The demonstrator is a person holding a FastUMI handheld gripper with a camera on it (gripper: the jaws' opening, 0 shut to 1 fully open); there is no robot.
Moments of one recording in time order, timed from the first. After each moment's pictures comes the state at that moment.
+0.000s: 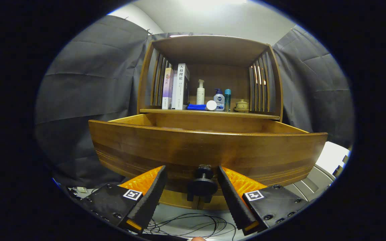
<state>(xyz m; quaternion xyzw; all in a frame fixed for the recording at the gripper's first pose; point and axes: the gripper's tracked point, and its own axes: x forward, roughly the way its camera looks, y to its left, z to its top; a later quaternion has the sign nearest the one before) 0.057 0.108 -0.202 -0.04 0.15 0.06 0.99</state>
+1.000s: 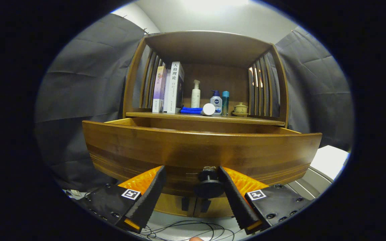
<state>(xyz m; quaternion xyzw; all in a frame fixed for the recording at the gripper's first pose) 0.129 0.109 -0.202 -0.04 0.14 0.03 0.99</state>
